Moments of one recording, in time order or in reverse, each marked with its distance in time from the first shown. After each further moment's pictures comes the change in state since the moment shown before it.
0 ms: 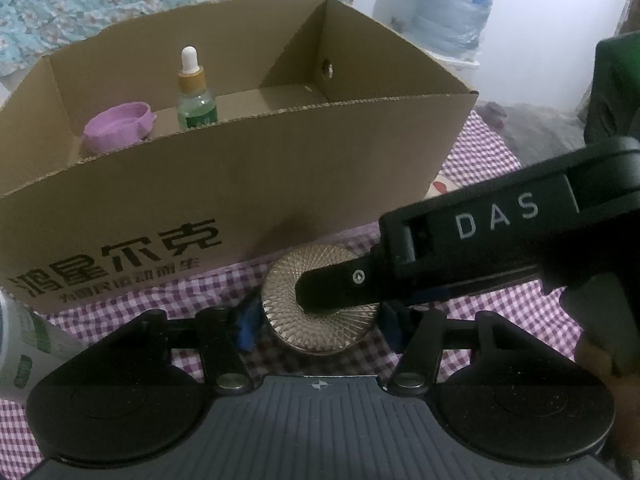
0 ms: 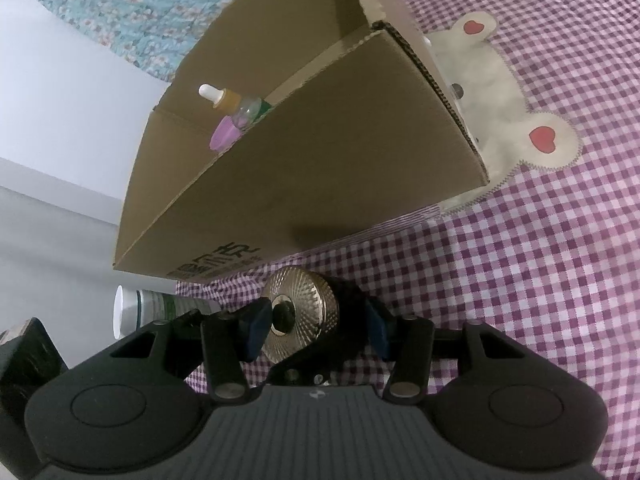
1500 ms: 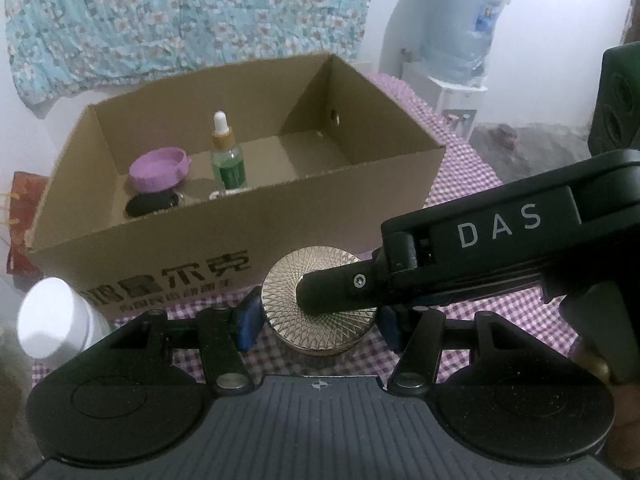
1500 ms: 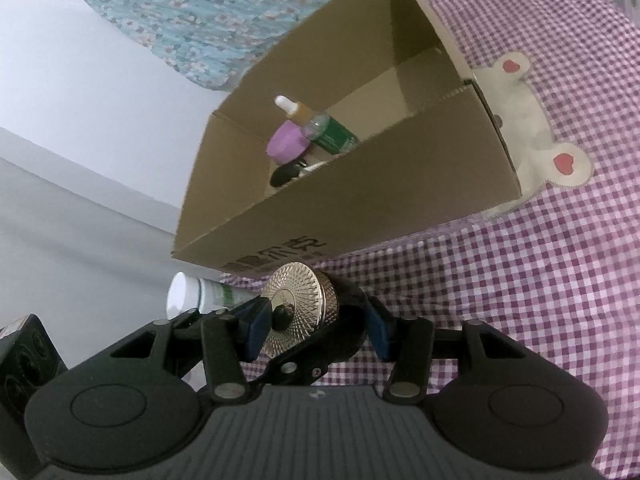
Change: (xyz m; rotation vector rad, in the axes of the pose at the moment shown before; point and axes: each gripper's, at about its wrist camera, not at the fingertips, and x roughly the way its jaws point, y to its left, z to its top) left arm -0.061 -0.015 0.003 0.018 -0.085 0.078; right arm -0.037 0.036 -0.019 -0.060 -0.065 0.072
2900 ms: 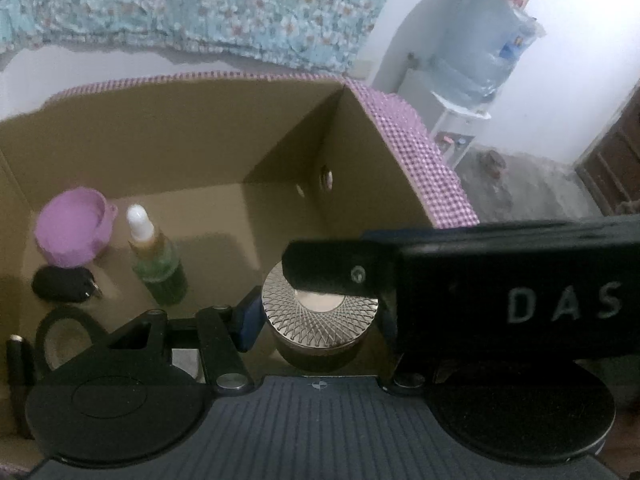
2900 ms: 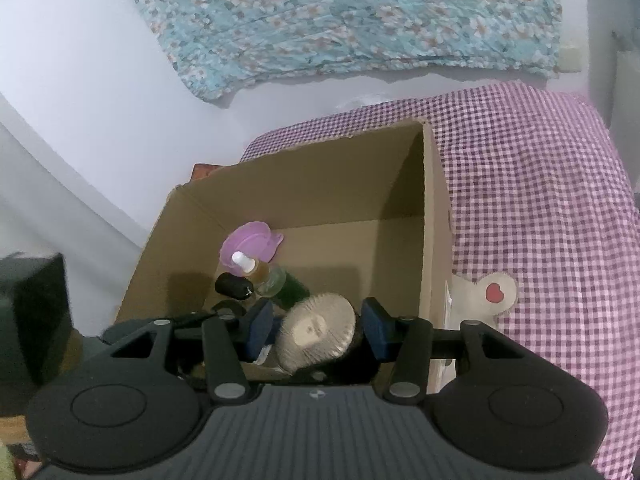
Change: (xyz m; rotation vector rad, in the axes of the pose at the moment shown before) left arm 0.101 0.022 0.106 -0.172 0.100 -0.145; right arm 0.014 0.016 0.130 -0.301 -0.056 -0.175
